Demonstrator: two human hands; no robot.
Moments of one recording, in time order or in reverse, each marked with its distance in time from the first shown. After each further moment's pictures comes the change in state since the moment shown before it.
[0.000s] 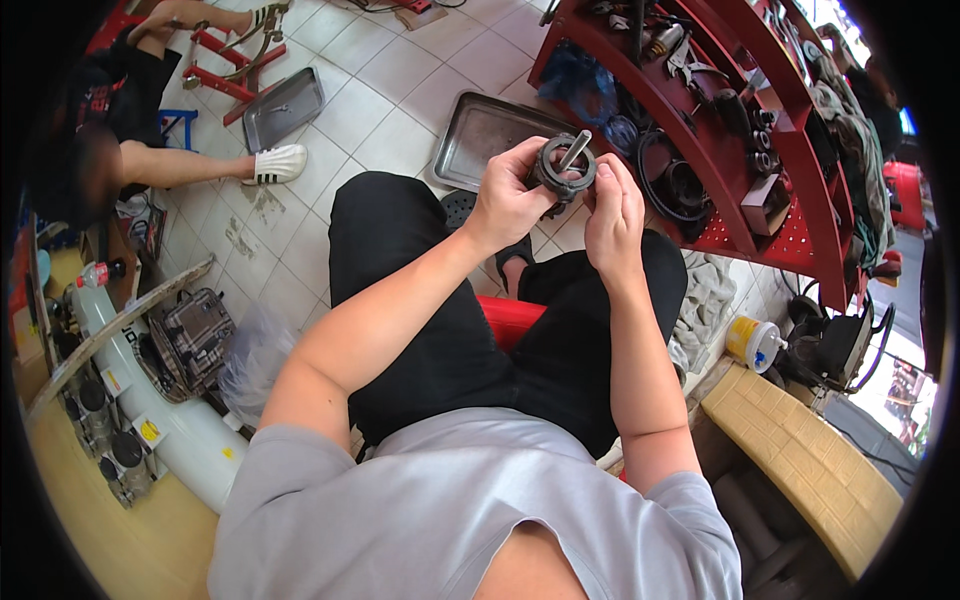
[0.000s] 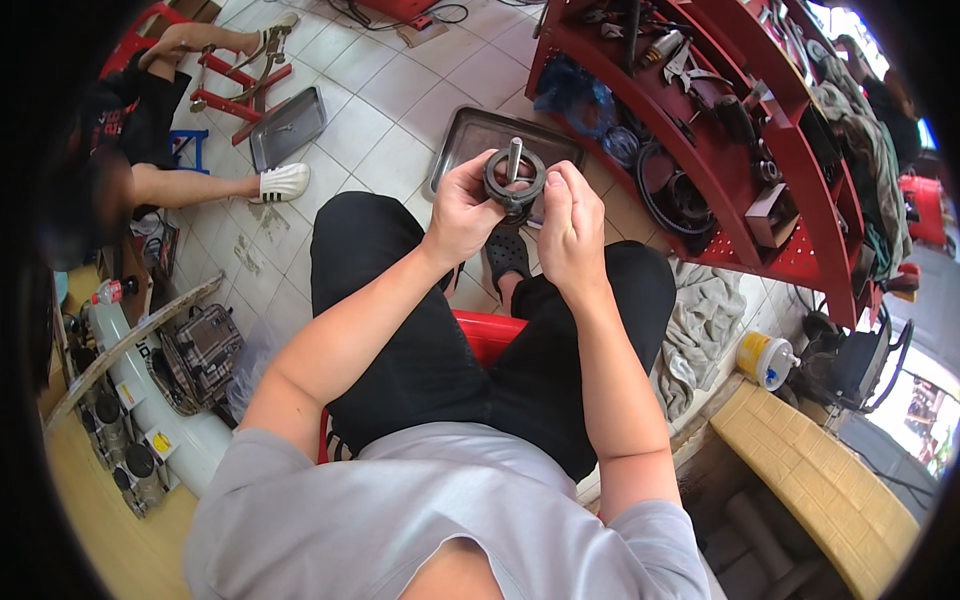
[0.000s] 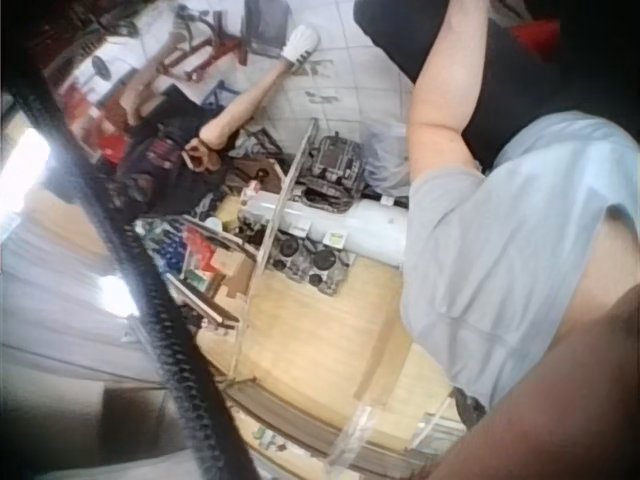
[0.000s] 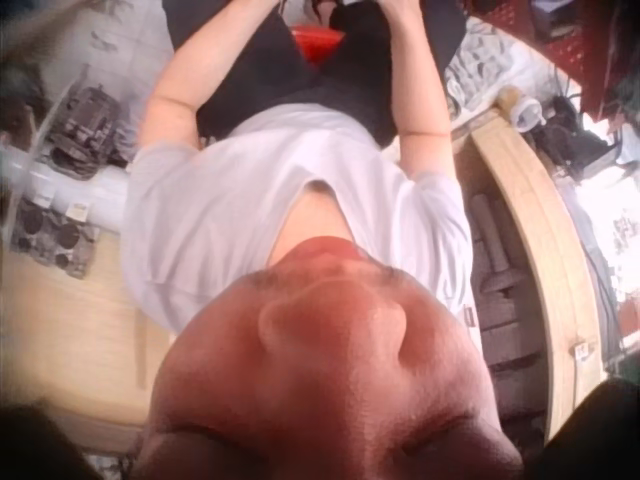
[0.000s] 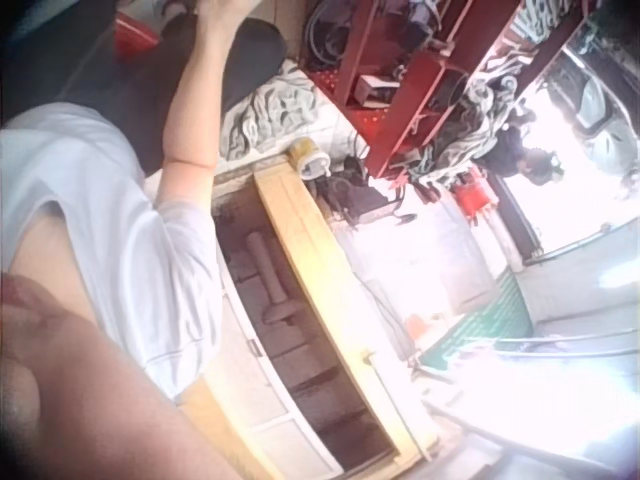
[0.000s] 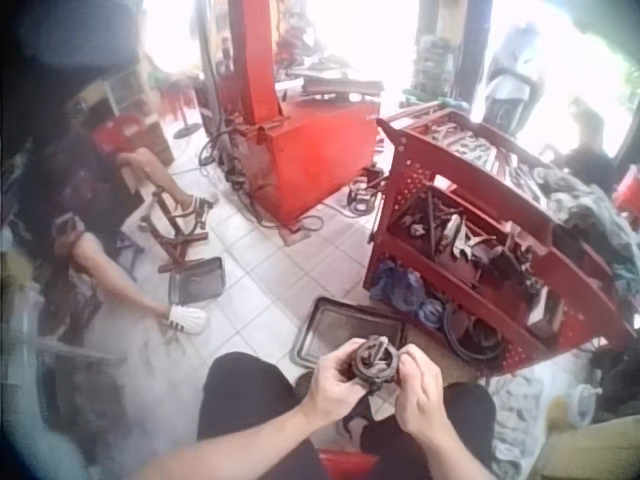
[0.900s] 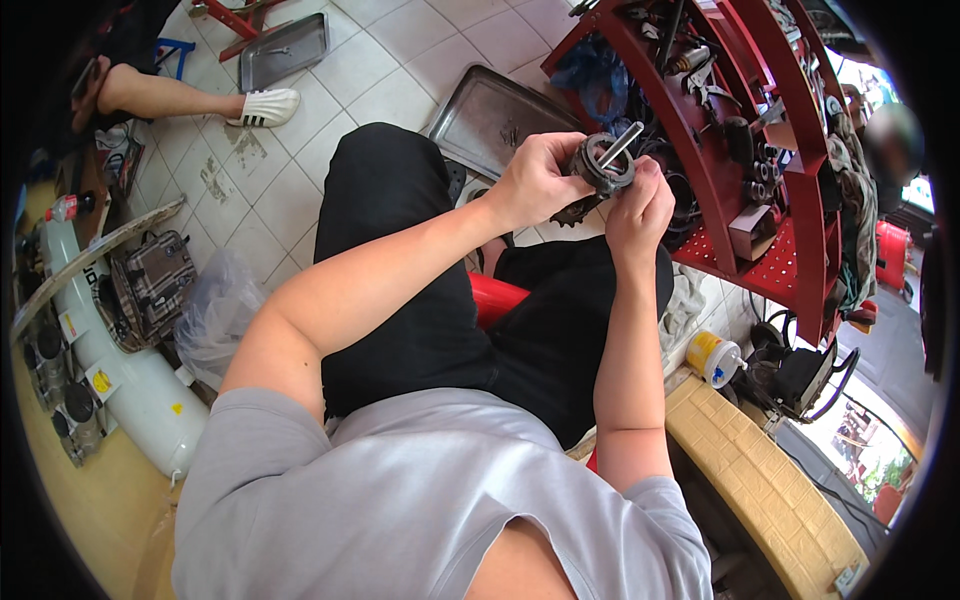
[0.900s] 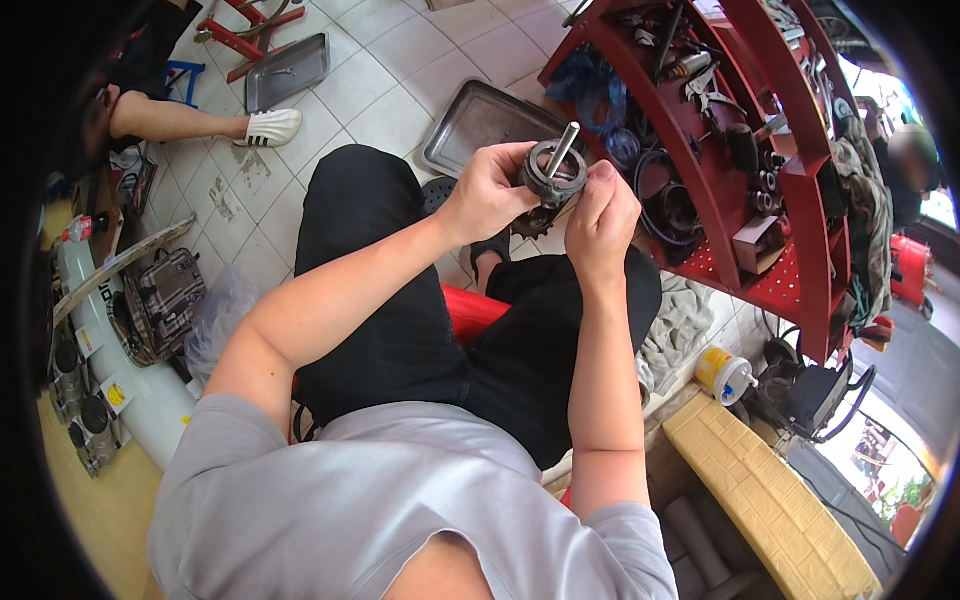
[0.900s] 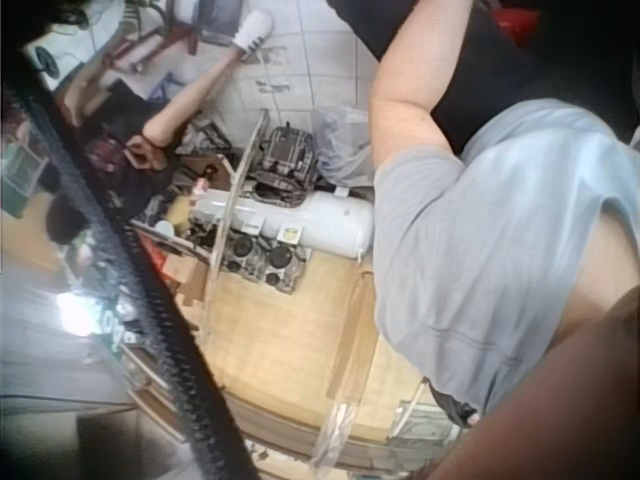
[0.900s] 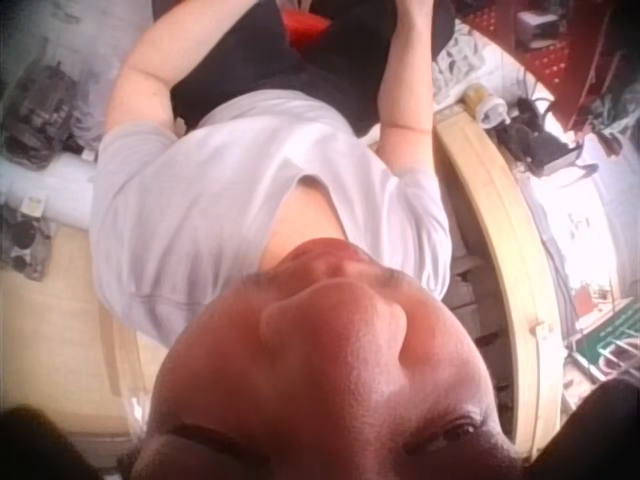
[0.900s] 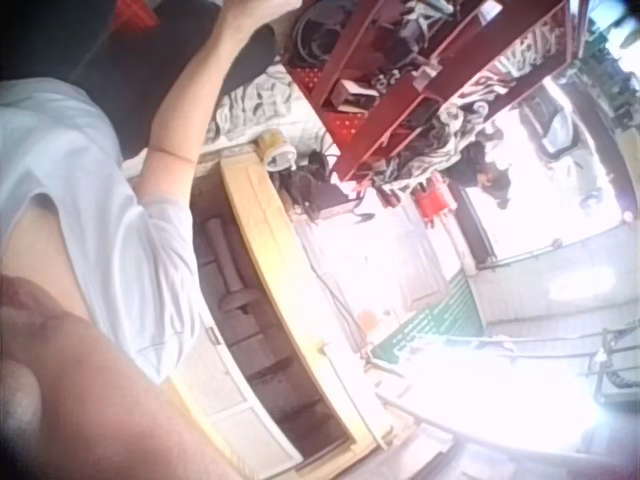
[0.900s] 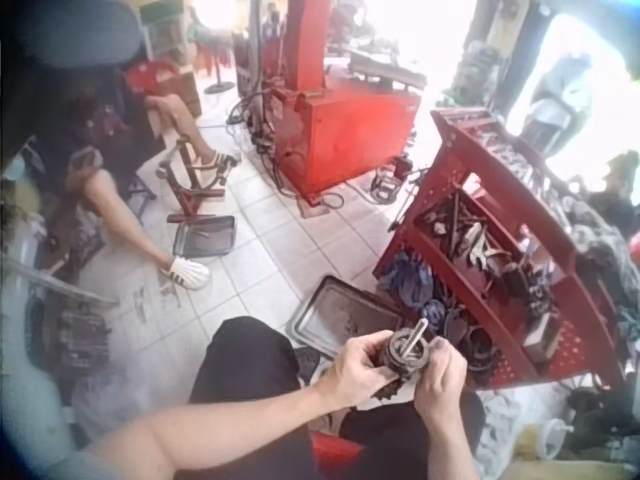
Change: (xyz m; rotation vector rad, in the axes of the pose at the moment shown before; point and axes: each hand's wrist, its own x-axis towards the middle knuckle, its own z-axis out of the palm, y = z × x) left_hand -0.002 -0.005 0.004 -0.059 -0.034 -0.088; right_hand 0.008 0.016 -0.011 -0.313 0.088 -0.200
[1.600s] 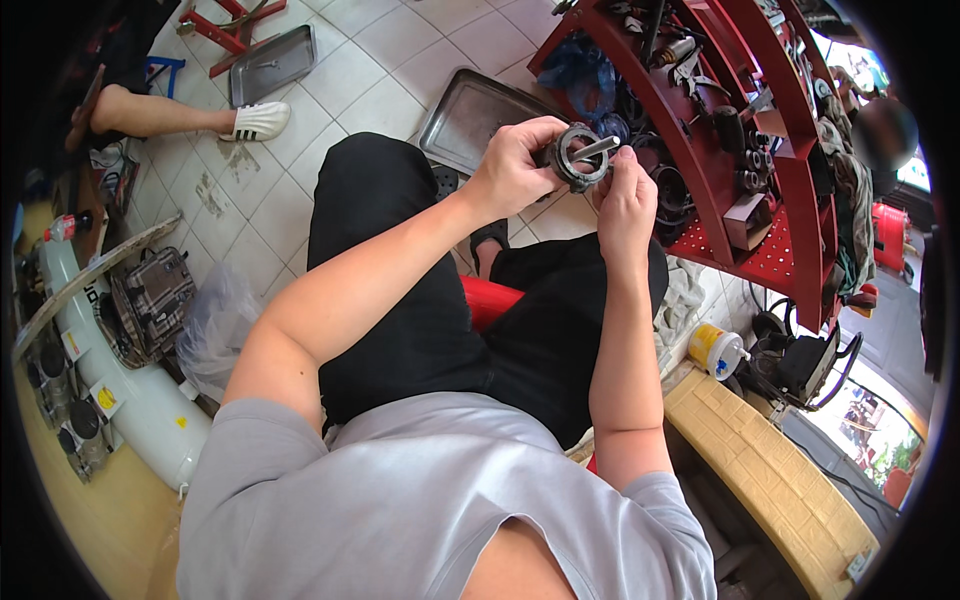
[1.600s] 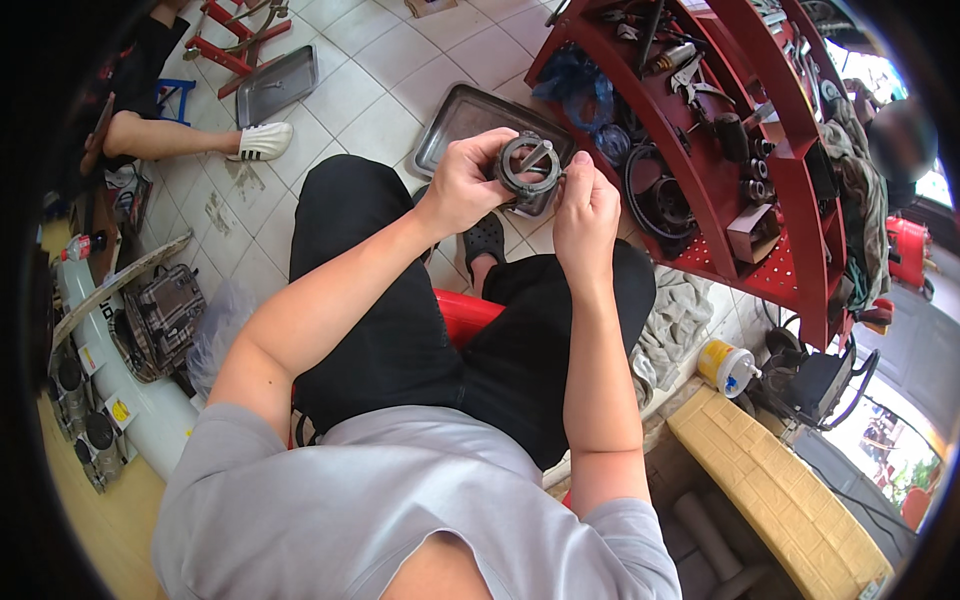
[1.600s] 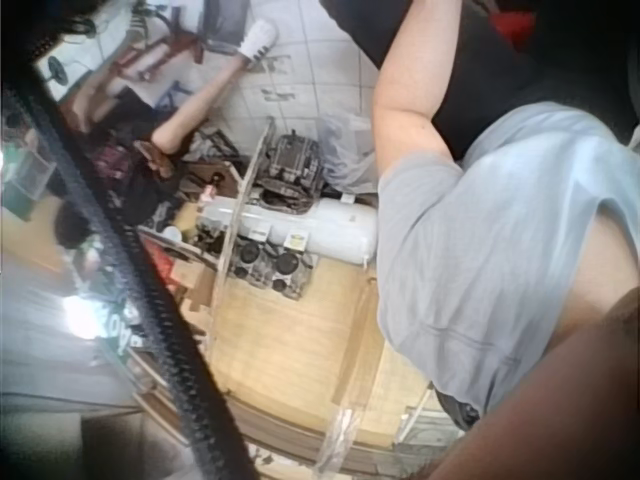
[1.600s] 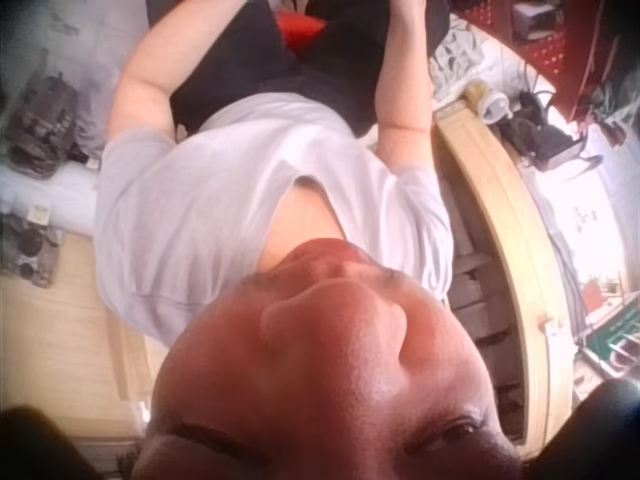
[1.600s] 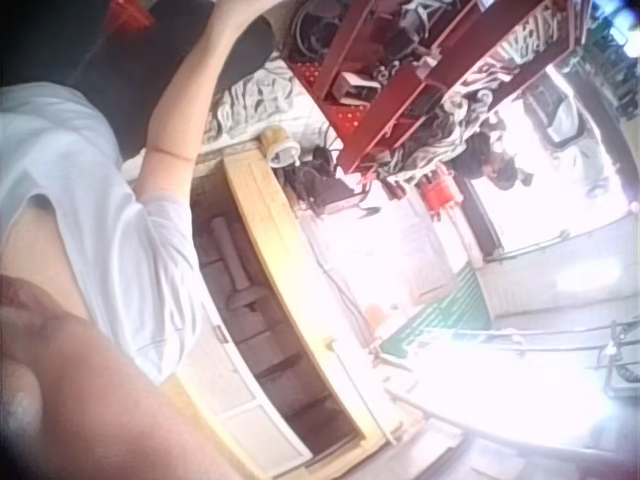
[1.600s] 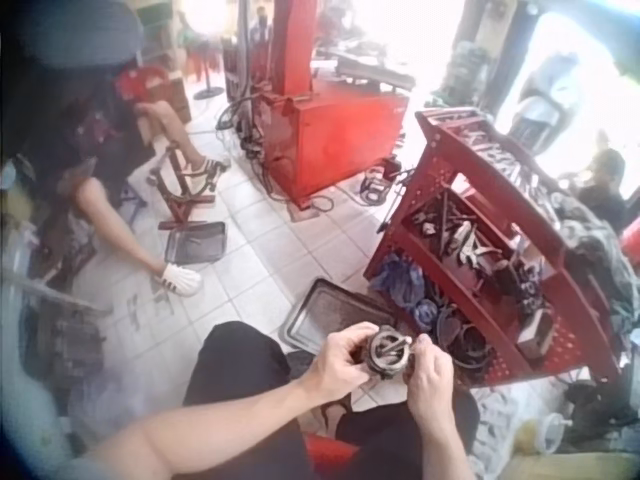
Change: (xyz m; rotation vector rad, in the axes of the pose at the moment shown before) left_hand 0.006 0.001 -0.011 0.194 0.018 0.129; right_hand -0.001 -0.012 0.004 0.446 -0.029 0.413
